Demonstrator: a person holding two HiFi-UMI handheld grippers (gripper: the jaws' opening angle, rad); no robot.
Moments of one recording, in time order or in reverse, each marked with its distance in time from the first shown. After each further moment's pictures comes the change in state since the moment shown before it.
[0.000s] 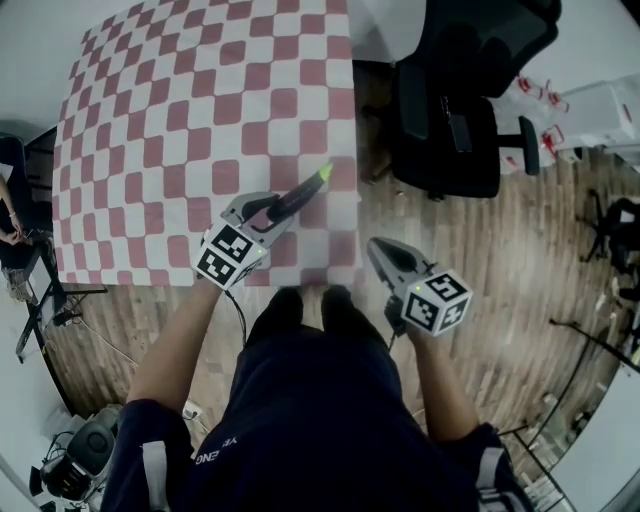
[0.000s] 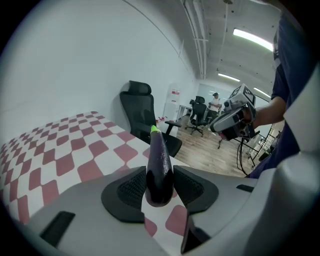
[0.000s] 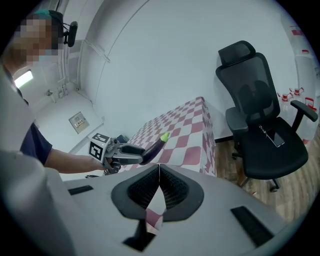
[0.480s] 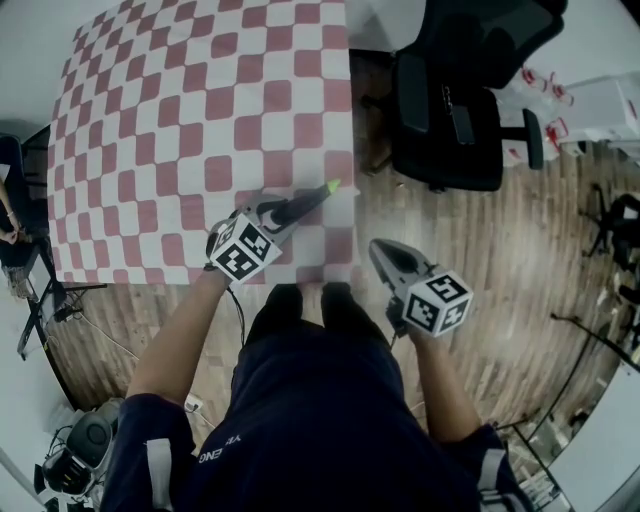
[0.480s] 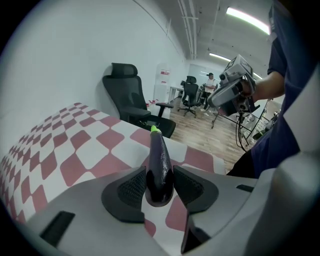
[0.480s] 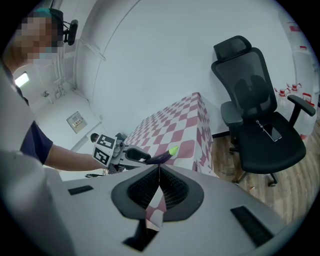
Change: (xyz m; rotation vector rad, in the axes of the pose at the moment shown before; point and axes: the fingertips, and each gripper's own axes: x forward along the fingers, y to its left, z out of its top) left arm 0.047 -0.017 -0.043 0.141 0.215 -0.051; right arm -0.003 -0.021 -0.018 0.029 0.039 -0.016
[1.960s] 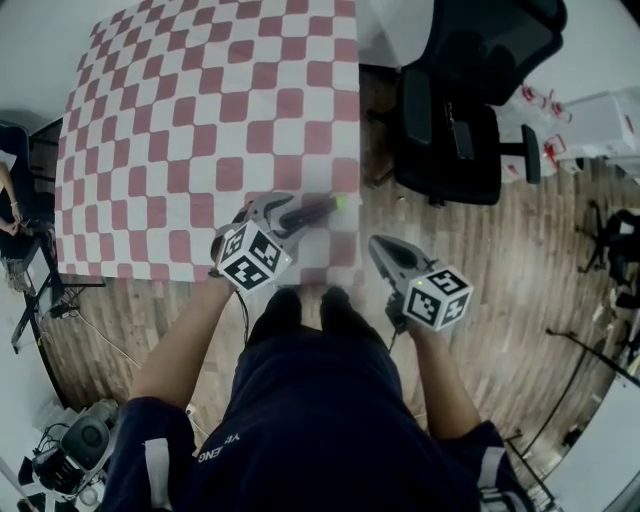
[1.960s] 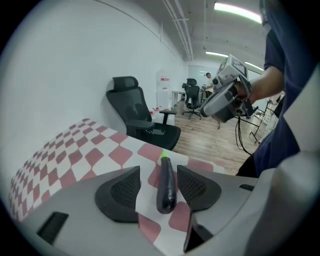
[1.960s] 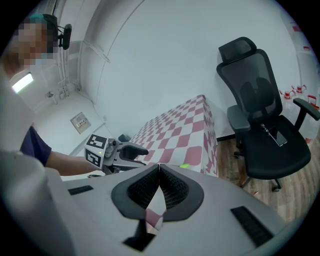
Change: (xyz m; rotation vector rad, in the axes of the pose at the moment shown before) left arm -0.039 -0.002 0.033 0.060 -0.063 0.107; right arm 0.005 0.017 0.020 -0.029 -0.016 0.037
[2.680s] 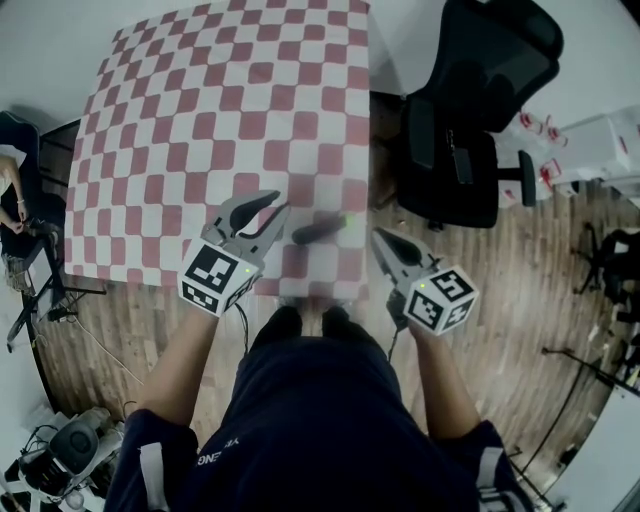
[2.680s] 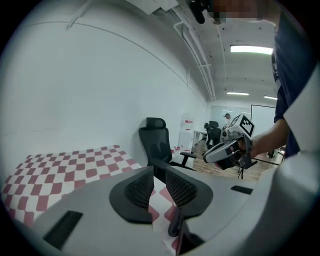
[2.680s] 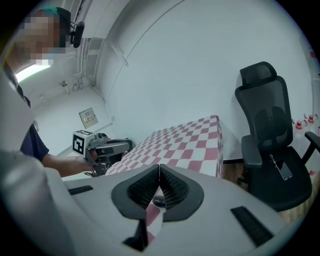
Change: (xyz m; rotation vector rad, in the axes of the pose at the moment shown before) left arm -0.143 0.063 0.073 -0.264 -0.454 0.201; right arm 0.005 0.052 0.073 -0.175 -0.119 0.021
